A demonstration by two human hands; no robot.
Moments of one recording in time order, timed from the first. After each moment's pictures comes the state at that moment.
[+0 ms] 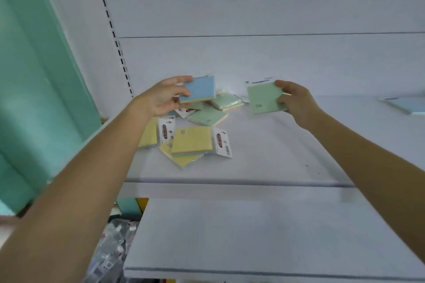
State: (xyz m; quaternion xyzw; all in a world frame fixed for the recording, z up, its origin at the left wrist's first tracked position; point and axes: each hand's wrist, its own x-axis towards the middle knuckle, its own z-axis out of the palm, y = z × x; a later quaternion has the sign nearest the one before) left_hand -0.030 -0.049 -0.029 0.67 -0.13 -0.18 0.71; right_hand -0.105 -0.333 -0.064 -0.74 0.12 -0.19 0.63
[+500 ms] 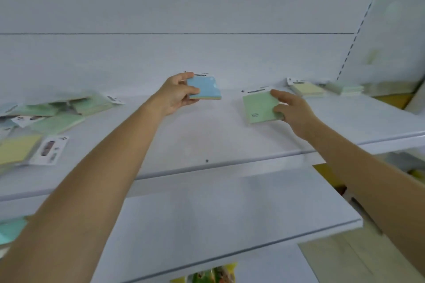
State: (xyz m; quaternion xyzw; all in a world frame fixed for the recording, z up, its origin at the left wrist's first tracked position) left_hand -0.135 -0.378 -0.039 0.67 -0.20 -0.19 0.69; right_hand -0.292 -0.597 -0.070 -0.74 0.22 -0.25 0.59
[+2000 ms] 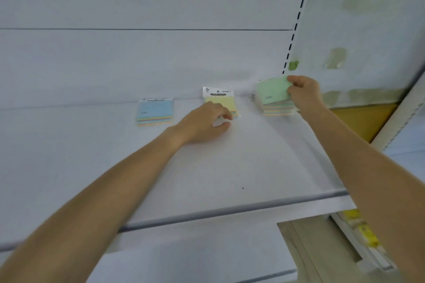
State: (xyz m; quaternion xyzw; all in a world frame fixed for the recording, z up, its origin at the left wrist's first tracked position) left_hand -0.216 -0.741 -0.083 0.85 -0.48 0.01 0.21; right_hand -0.279 -0.979 -0.057 -0.75 0.29 -0.33 0.50
